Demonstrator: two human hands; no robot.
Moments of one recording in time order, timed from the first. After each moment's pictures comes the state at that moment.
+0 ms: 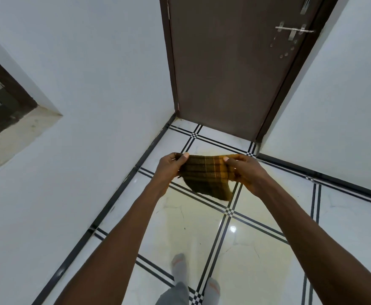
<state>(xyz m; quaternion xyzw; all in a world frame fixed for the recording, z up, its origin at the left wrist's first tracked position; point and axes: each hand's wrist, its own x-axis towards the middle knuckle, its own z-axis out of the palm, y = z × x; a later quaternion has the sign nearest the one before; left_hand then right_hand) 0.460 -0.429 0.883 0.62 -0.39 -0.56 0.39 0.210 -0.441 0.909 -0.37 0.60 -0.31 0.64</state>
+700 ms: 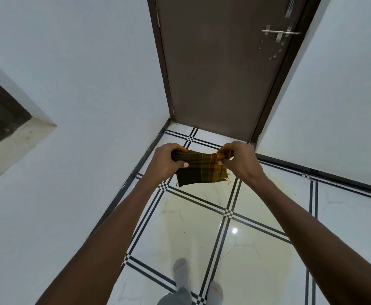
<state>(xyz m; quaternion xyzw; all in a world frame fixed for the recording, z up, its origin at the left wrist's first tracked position) 0.456 -0.448 0.923 0.63 -0.67 -0.30 0.26 0.208 -0.451 0.931 -0.71 0.61 -0.24 0.26</state>
